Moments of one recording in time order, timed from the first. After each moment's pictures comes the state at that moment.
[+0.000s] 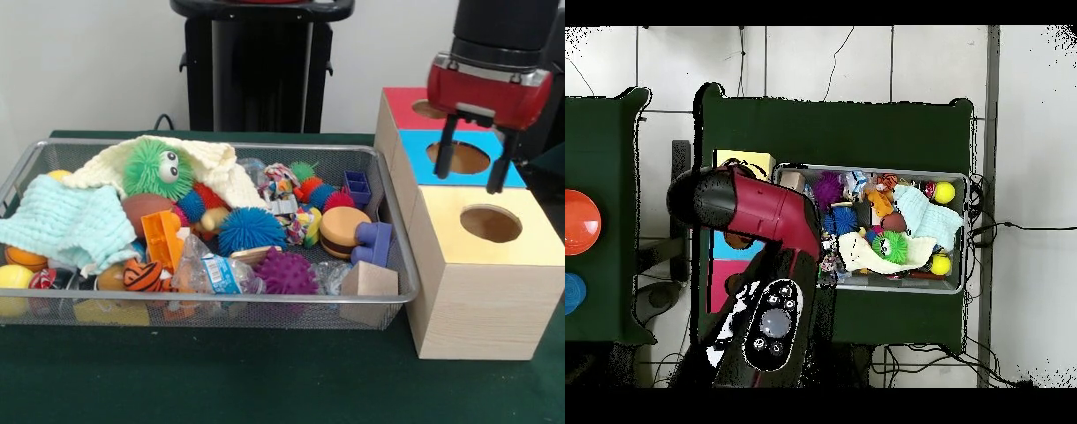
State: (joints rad) arm 0.24 -0.53 -0.37 1.45 0.44 0.55 2.09
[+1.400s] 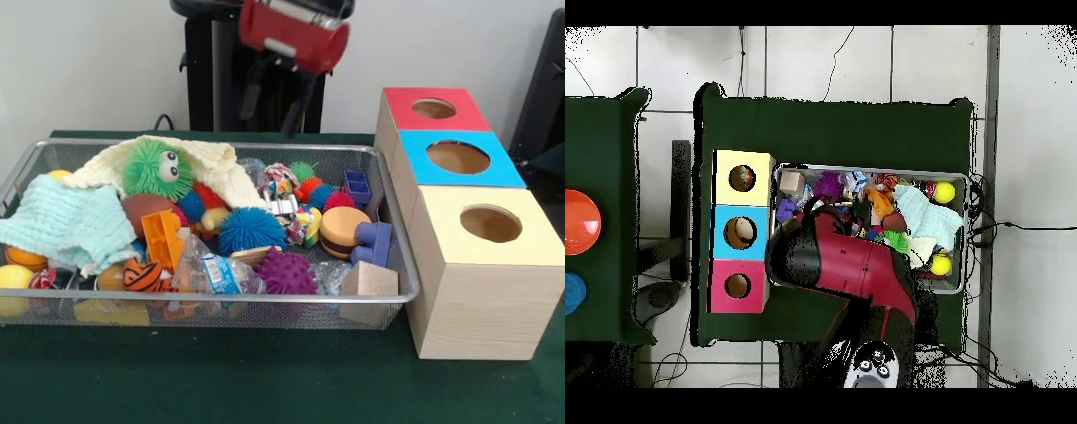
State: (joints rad) arm 0.04 -0.70 -0.38 1.69 0.02 0.29 2.09
